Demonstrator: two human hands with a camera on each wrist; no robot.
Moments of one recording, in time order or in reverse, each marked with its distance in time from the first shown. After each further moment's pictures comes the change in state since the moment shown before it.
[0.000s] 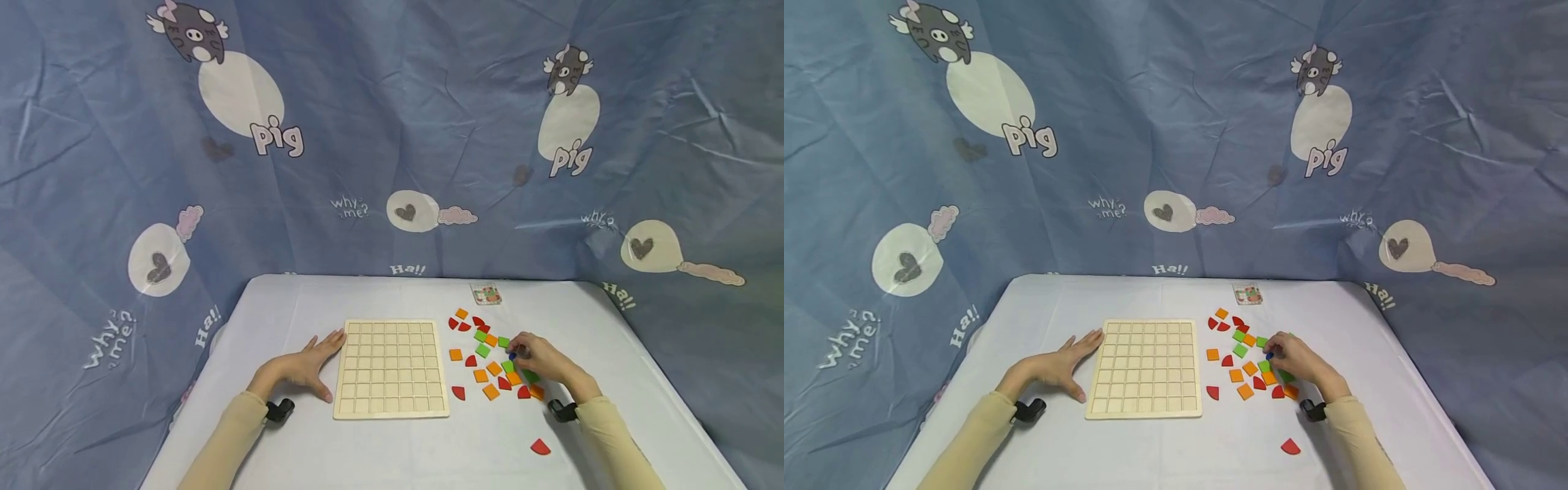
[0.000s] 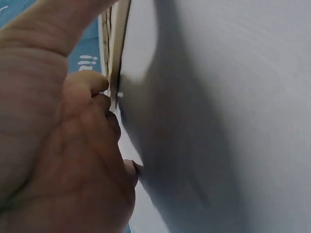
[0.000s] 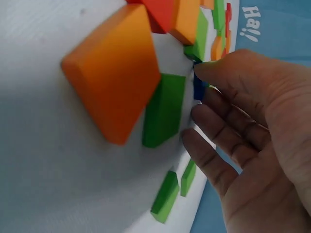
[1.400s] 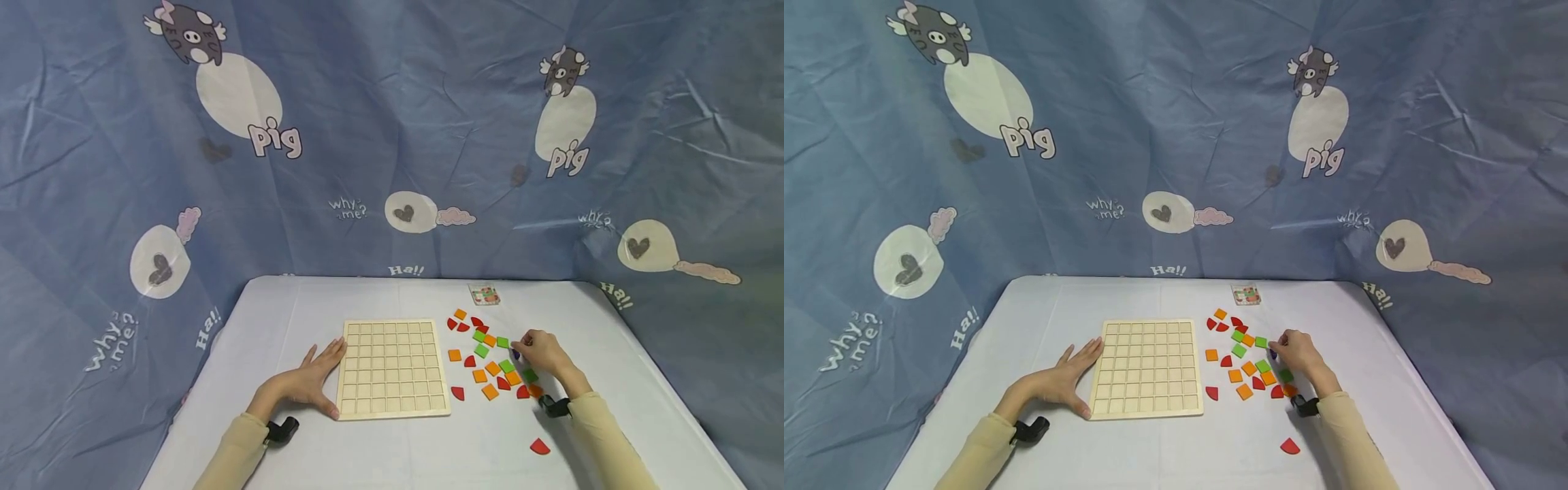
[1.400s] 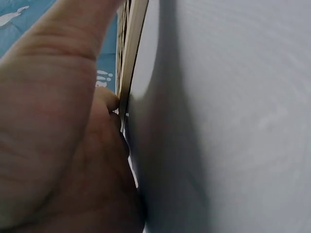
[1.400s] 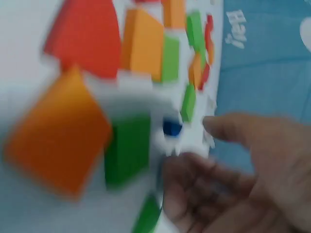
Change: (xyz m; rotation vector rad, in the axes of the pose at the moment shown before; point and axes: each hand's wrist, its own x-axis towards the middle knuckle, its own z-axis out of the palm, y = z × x) left_hand -0.009 0.004 0.026 0.025 0.080 0.016; right_hand 0.005 -0.010 -0.004 0.036 0.097 0.339
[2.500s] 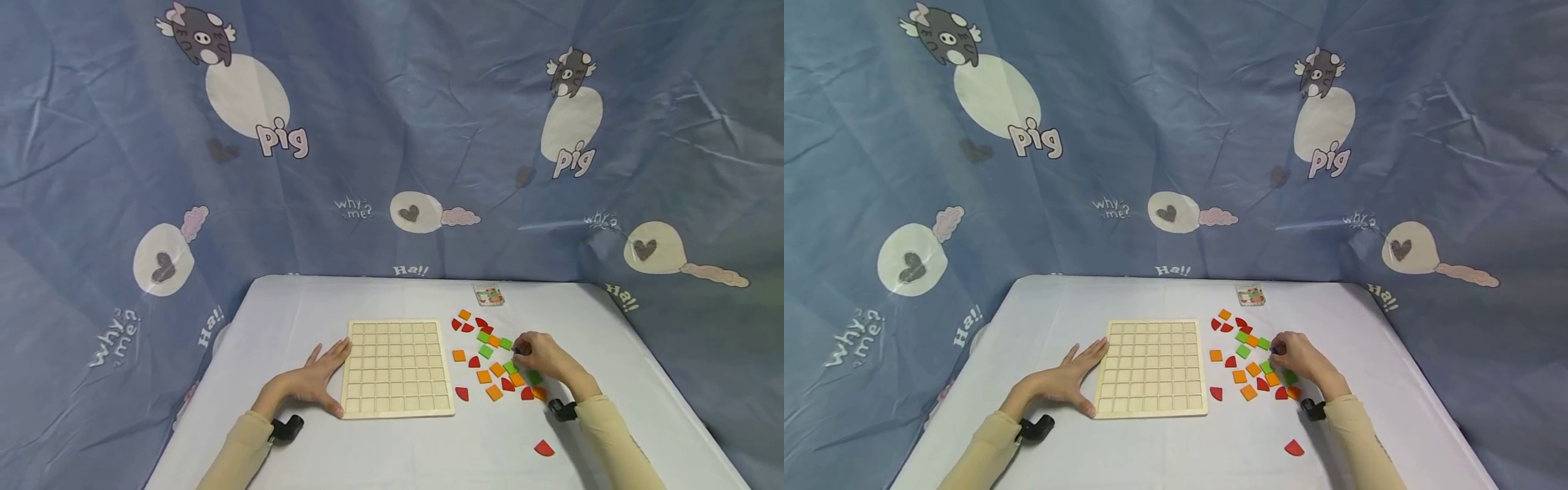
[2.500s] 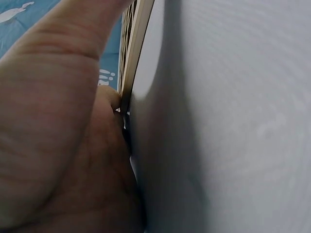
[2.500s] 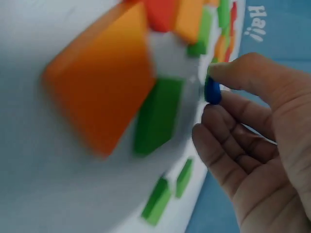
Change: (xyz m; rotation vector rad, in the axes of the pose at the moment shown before) left_hand -0.003 0.003 -0.003 -0.015 -0.030 0.029; right_hand 0.002 -0.002 0.003 -0.082 -0.015 -0.271
